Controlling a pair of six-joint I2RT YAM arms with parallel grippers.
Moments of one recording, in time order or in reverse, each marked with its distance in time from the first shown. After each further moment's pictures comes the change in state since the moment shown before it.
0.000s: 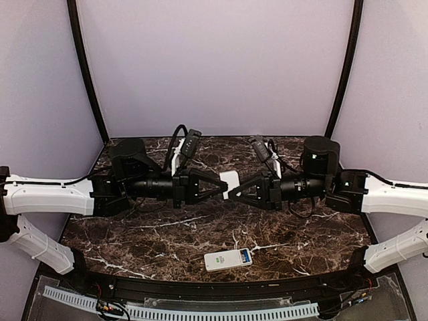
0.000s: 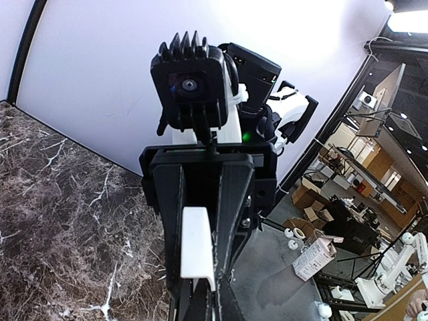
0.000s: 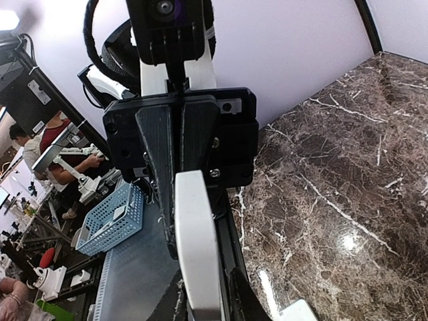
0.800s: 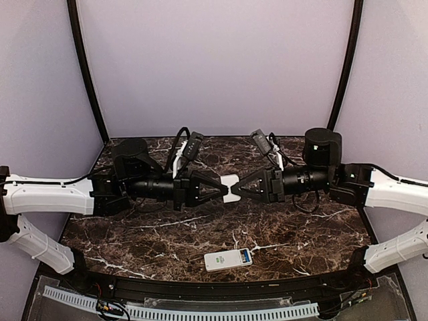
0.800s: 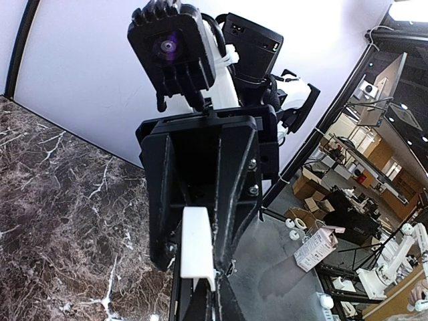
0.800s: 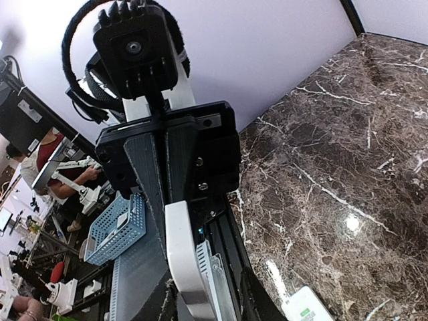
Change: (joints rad) left arm 0.000 0.004 0.014 -0.048 0.014 0.032; right arm -0.025 -0.007 0.074 -0.136 -0.011 0.058
